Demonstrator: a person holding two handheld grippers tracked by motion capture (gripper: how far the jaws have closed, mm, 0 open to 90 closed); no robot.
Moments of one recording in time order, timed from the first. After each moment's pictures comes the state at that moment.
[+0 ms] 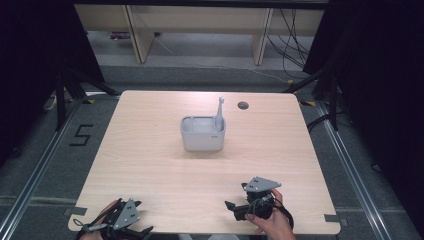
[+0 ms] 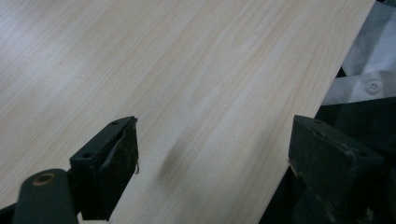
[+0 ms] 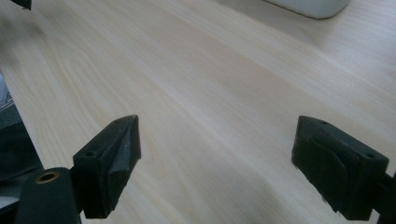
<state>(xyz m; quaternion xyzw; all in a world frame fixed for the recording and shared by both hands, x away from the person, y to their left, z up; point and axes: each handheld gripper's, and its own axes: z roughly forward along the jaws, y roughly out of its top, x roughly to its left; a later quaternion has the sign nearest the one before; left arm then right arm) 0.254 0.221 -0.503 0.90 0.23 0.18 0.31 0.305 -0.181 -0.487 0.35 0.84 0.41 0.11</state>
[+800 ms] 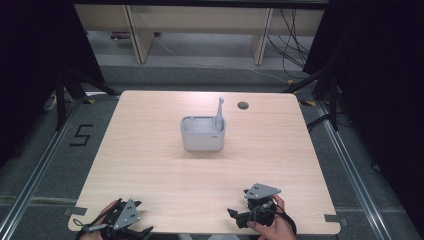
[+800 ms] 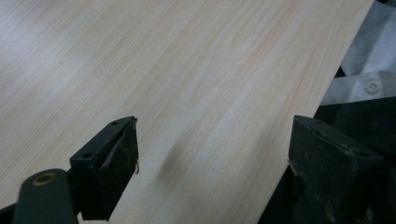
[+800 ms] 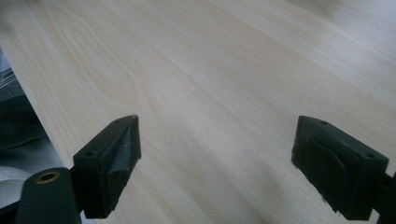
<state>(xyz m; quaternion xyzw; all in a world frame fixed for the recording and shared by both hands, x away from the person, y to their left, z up) 0.254 0.222 -0.502 0.91 0.22 0.18 0.31 0.291 -0.185 -0.493 0.35 0.85 0.38 0.11</state>
